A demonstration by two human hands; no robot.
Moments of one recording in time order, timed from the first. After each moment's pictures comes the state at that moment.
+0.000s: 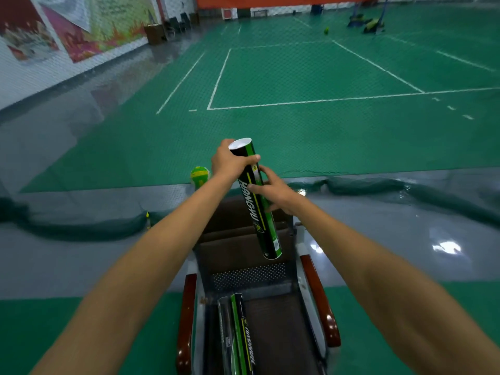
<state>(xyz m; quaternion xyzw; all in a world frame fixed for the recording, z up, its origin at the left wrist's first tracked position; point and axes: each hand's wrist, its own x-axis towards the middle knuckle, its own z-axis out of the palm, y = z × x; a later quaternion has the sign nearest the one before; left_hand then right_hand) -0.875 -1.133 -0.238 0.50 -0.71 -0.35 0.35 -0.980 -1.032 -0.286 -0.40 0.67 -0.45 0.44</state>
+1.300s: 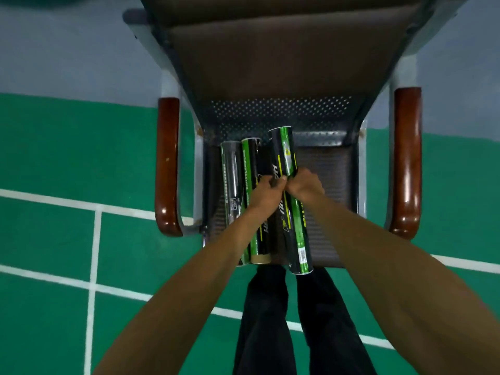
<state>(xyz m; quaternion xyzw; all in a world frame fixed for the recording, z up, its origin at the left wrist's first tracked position) -0.804 -1.045 -0.871 0.68 -0.45 -0.58 -0.08 -0.917 -1.031 -0.895 -0.23 0.83 0.01 0.50</state>
